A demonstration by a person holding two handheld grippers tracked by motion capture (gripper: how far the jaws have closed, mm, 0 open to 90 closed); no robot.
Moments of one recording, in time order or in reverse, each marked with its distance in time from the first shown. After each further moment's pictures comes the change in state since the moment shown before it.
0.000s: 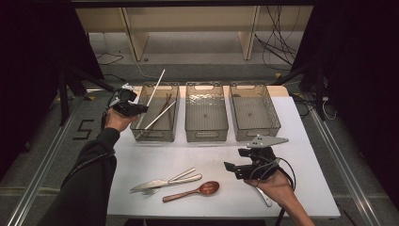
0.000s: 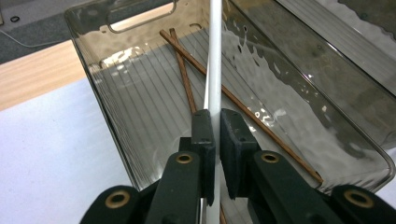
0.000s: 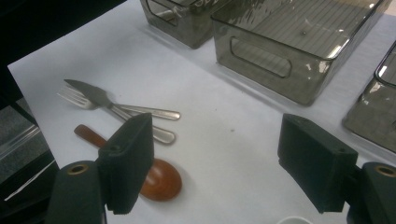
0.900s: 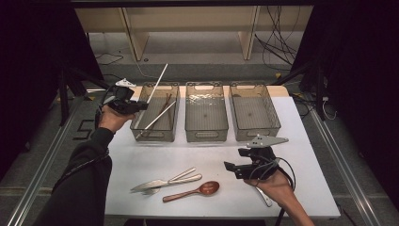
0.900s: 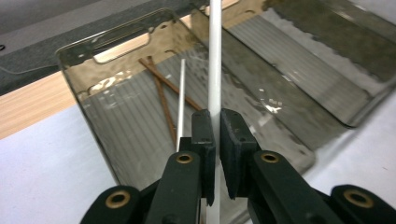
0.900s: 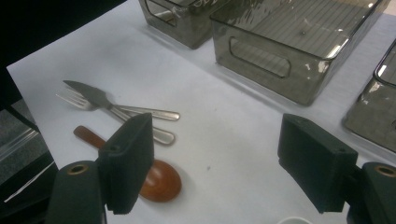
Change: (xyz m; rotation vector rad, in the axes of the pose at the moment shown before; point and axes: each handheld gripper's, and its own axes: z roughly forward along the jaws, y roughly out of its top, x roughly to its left) left arm -0.010 0.012 -0.033 -0.059 -0.049 0.055; right arm 0.000 0.000 0.000 0.000 -0.002 0.005
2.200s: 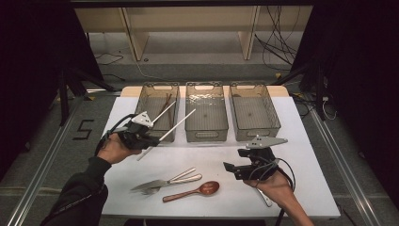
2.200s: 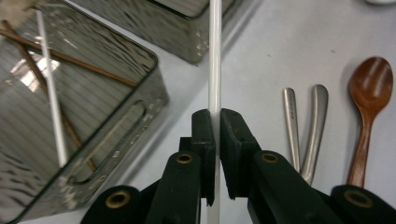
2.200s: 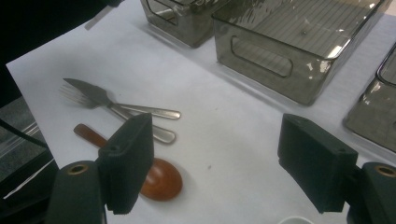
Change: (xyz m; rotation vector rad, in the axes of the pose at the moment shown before) left arm -0.087 -0.047 -0.028 0.155 -0.203 0.277; right arm 0.002 0.000 0.000 0.002 -0.004 -0.008
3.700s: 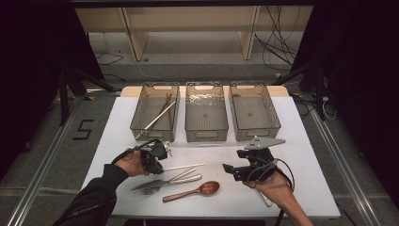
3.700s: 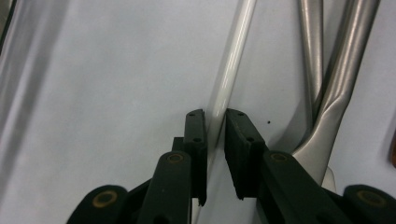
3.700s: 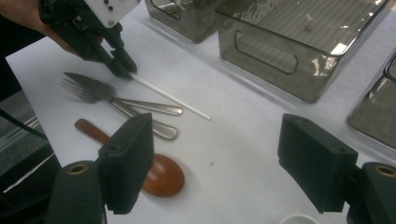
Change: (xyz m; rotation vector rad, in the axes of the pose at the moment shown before) left arm -0.038 -0.028 0.086 0.498 -0.082 0.223; right arm 0.003 0.000 0.002 0.019 0.004 -0.013
